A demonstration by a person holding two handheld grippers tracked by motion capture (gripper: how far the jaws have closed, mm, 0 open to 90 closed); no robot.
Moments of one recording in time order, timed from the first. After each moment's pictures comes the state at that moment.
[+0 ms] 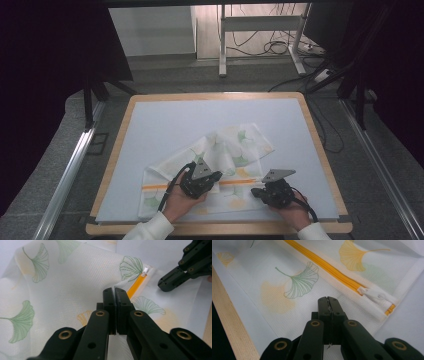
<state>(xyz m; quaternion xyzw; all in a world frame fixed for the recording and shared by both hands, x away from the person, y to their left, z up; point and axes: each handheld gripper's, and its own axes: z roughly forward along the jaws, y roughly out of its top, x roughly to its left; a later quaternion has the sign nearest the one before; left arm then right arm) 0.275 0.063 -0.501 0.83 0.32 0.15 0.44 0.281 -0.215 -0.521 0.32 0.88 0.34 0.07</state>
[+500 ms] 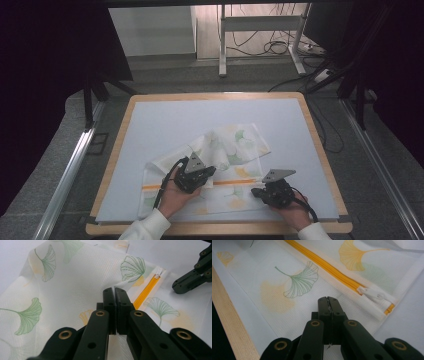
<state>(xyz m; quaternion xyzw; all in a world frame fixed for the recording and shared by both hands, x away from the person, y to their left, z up) 0.287 0.080 -0.501 0.82 0.34 0.15 0.44 0.281 -0.215 -0.521 0.32 0.88 0.34 0.07</state>
